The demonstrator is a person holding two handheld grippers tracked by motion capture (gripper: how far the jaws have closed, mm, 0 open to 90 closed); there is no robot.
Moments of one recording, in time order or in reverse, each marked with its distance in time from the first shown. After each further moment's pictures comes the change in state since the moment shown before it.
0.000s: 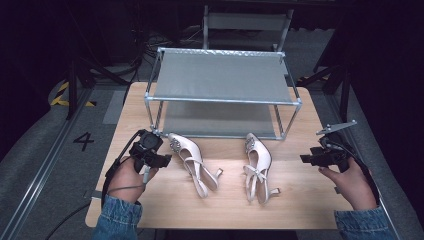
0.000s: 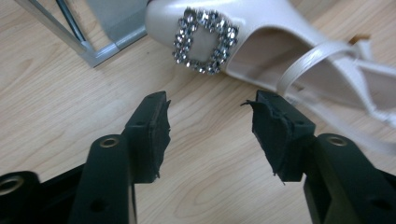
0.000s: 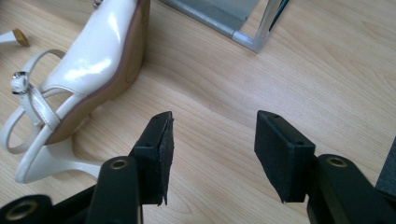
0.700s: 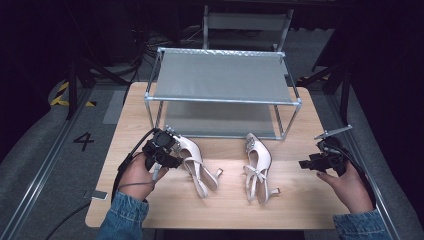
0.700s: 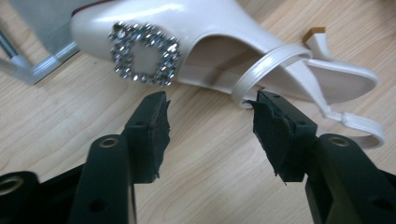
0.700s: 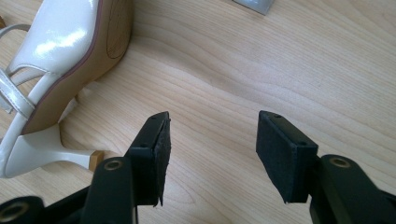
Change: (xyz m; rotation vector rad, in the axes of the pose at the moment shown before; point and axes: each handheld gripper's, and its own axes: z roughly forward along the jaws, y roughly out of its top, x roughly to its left) left arm -0.016 0.020 0.015 0.048 -0.142 0.064; right arm -0.007 -0.013 0.020 0.065 0.041 0.074
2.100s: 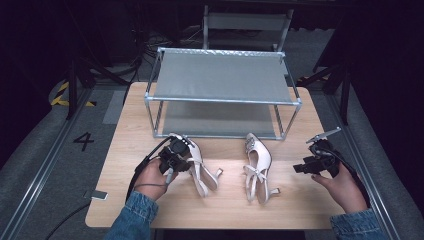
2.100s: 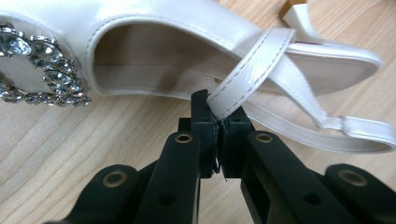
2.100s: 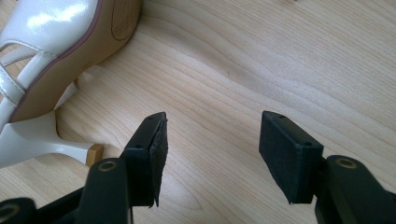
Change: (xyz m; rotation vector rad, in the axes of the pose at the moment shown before) left arm -0.016 0.007 0.043 0.093 -0.093 0.070; right arm 0.006 0.001 0.020 0.049 0.035 -0.058
